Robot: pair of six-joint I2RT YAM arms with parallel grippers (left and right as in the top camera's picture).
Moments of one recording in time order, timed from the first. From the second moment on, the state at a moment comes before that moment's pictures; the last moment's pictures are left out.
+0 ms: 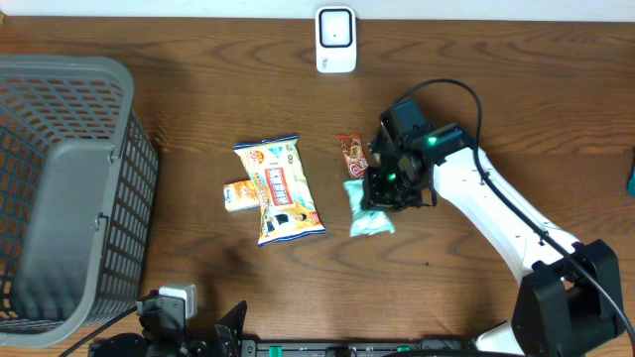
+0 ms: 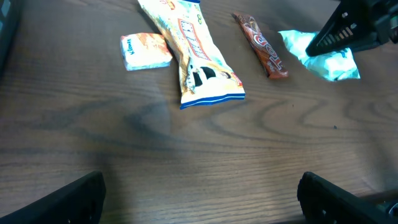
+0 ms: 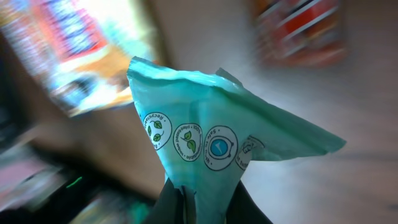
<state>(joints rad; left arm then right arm) 0.00 0.01 0.73 -1.39 0.36 -0.14 0.45 1.67 1.24 -1.00 -0.45 0.44</state>
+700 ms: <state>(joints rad) 0.00 0.01 0.73 -1.39 0.36 -0.14 0.37 1.67 1.24 -0.91 -1.33 1.56</state>
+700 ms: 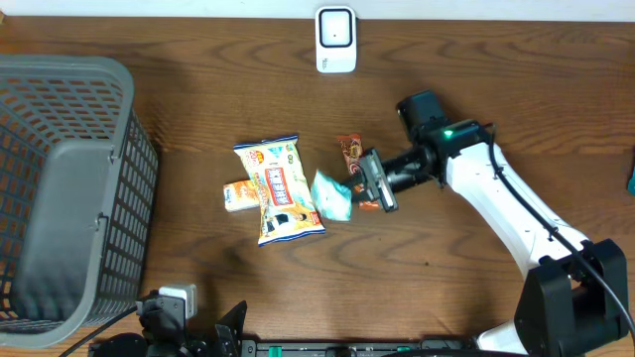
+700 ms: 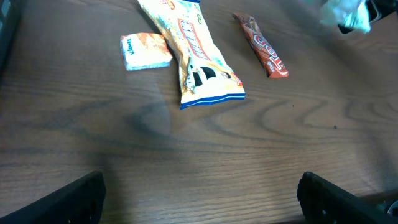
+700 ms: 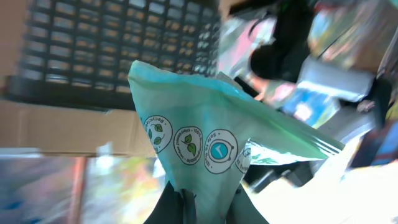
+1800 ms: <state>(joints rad) 0.00 0.01 0.73 -1.39 0.36 -0.14 0.30 1.67 1.24 -0.84 -1.52 0.50</state>
